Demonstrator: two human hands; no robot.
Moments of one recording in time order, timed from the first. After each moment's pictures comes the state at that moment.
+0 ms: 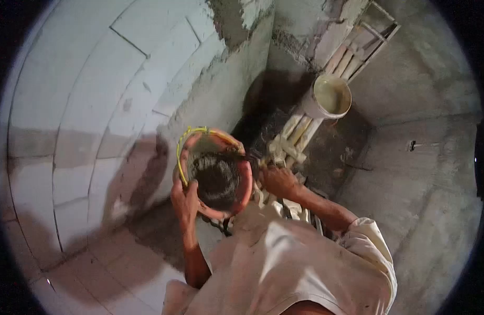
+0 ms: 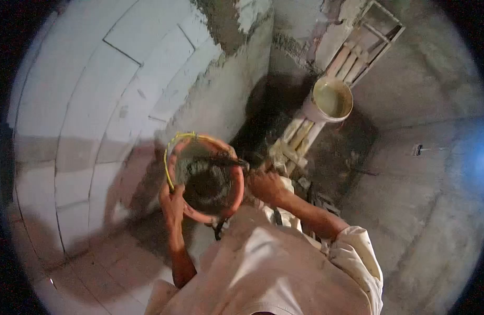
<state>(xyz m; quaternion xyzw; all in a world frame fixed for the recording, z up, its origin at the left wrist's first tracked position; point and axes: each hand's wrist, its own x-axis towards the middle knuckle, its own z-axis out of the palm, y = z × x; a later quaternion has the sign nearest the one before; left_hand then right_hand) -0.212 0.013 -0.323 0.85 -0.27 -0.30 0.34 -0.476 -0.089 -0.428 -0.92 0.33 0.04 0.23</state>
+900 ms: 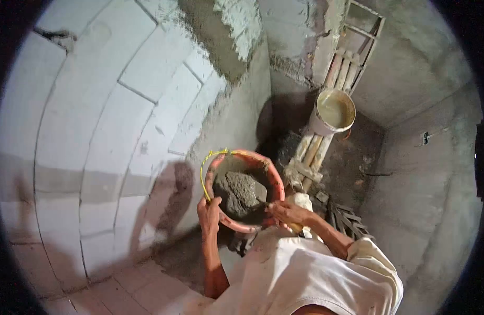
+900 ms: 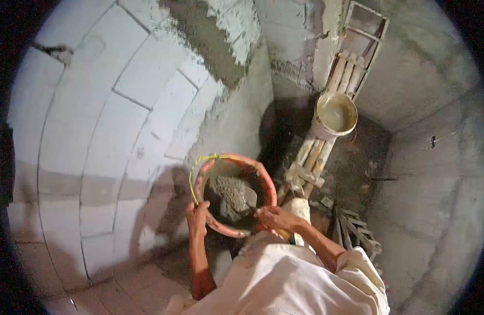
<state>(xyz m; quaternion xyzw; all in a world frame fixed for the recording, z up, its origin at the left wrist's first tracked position) -0.221 -0.033 -0.336 0.82 -0.20 -0.38 0.38 -0.493 -0.069 -0.404 -0.41 0.36 -0.06 0.83</state>
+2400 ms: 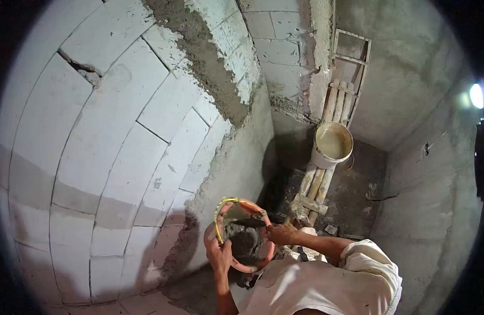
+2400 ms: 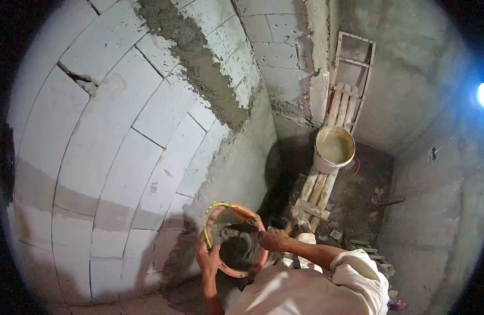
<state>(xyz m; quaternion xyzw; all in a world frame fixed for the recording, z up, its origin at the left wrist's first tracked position) -0.242 0.005 -0.299 0.86 -0.35 -0.26 0.26 -0.449 -0.090 -0.418 -0.85 0.34 0.12 0.39</state>
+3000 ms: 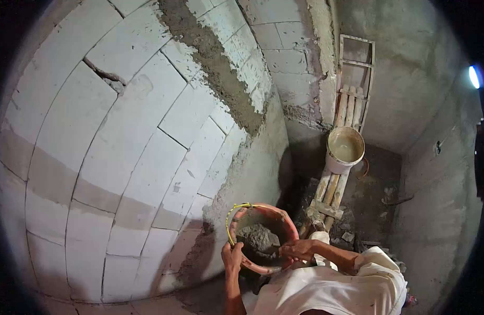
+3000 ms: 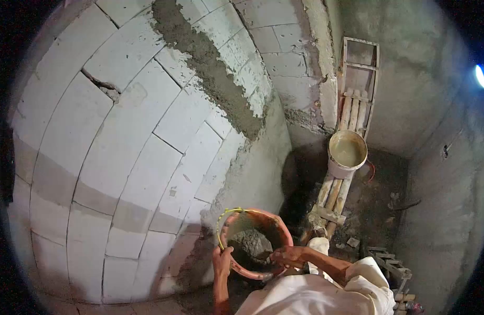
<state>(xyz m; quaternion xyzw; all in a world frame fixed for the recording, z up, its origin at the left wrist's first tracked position) -0.215 0.025 -0.324 0.84 -0.24 -0.37 0.32 -0.464 -0.049 -0.398 -0.57 0.30 0.14 0.75</state>
